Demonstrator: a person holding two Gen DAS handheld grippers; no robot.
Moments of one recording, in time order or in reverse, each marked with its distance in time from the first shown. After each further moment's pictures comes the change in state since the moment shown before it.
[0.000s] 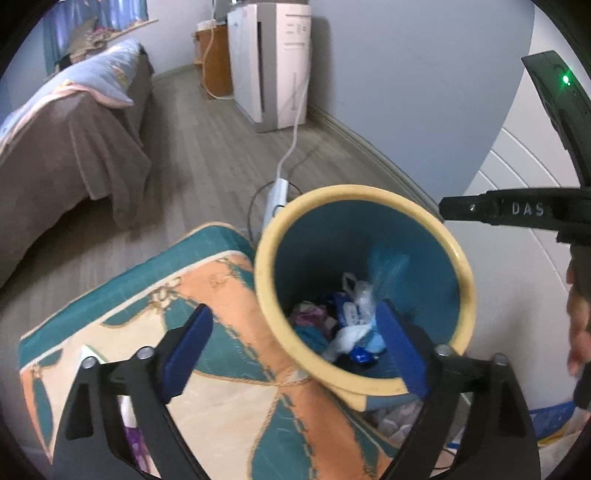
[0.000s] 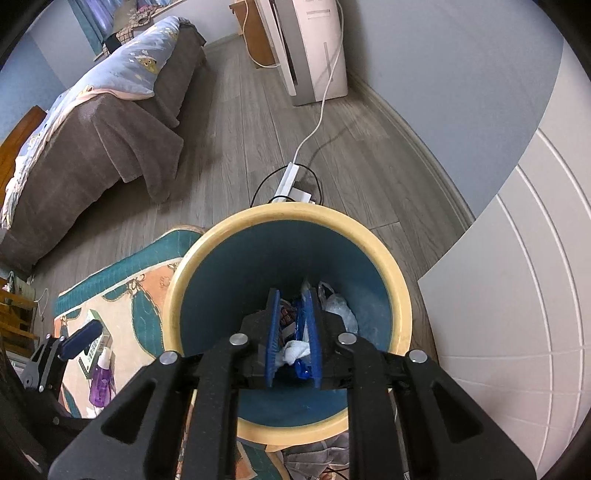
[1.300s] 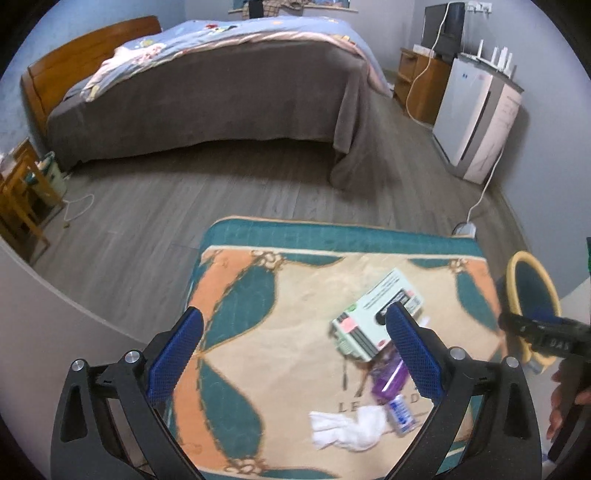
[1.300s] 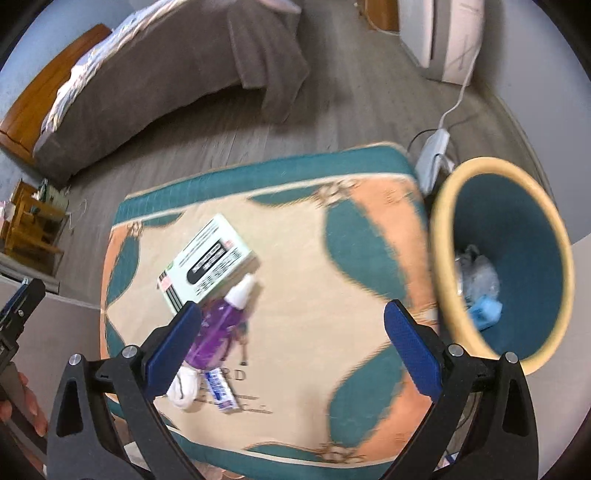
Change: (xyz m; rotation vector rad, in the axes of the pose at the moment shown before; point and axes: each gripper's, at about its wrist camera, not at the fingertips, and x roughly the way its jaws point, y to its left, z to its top) left arm -0.174 0.283 -0.133 -0.515 -0.002 0.365; right arm 0.033 0.257 -0.094 -0.261 0.174 0.129
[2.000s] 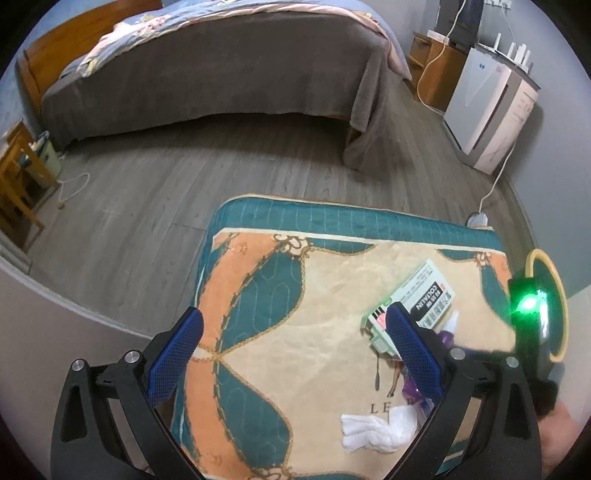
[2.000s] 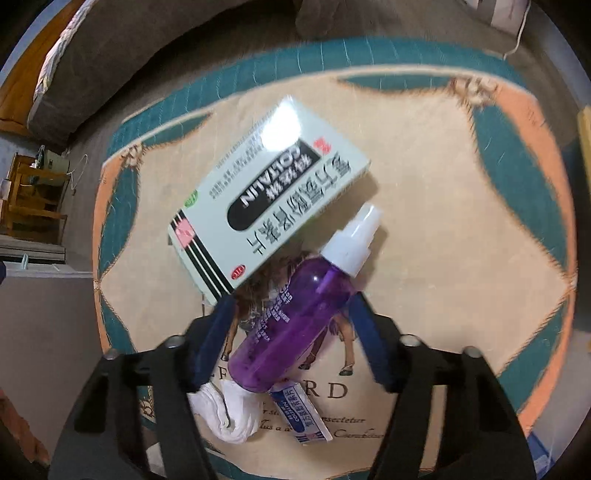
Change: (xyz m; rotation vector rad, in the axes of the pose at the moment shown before) left arm 0.040 0.036 0.008 -0.027 0.088 -0.021; right arm 0.121 0.070 -0.023 0.014 0.263 0.068
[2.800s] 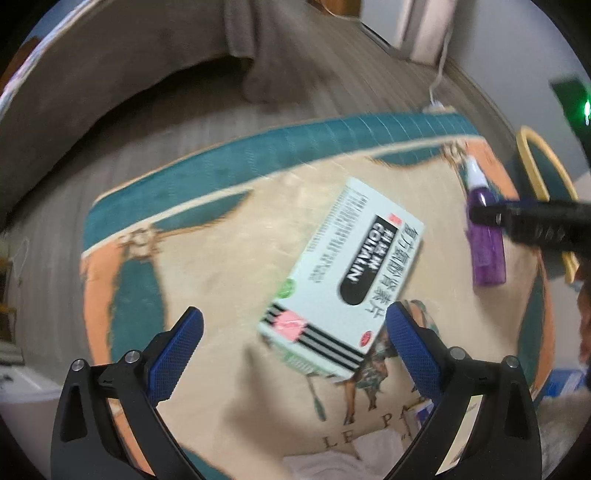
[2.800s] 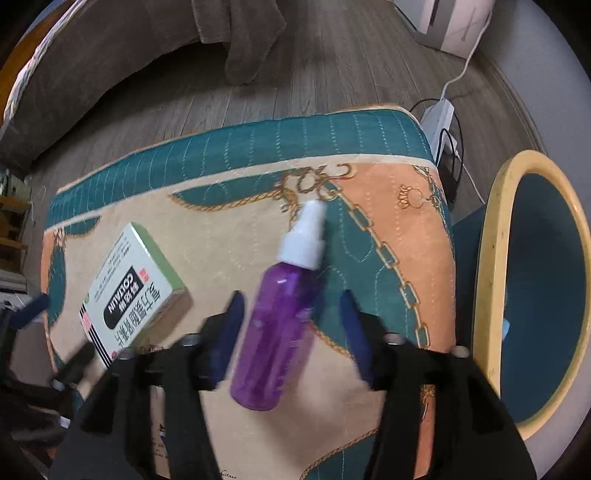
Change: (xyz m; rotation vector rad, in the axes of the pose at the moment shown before) left arm 0.115 -0.120 -0.017 0.379 0.228 -0.089; right arm -0.044 -0.098 0.059 0.027 -0.123 -0.162
